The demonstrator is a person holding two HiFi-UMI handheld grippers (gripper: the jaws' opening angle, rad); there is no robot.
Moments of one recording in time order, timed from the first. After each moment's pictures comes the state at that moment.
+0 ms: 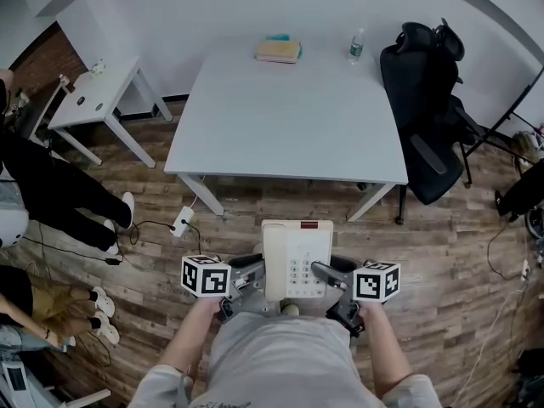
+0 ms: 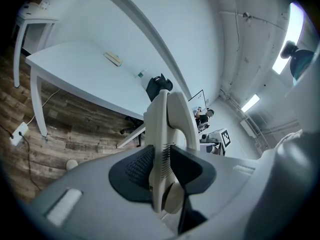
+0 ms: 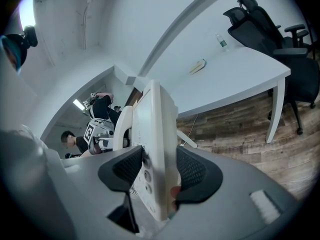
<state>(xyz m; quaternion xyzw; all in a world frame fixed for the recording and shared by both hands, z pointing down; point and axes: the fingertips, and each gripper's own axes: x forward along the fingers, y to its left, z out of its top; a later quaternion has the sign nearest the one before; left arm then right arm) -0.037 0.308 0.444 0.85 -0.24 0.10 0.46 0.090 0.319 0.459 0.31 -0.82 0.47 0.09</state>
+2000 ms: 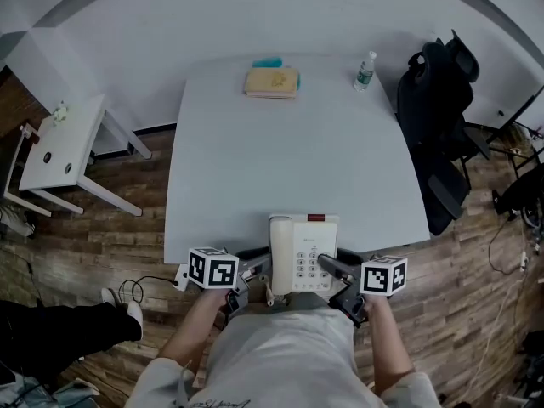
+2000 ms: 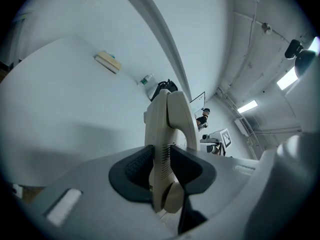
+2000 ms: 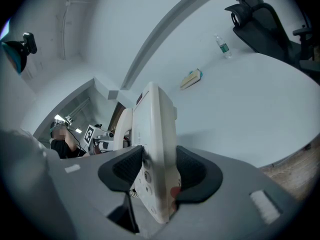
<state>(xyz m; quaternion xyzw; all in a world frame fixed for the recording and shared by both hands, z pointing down) -0.090 -0.023 0.438 0.86 -0.17 0.13 0.46 0.036 0.005 0.447 0.39 -0.79 0.47 0.05</state>
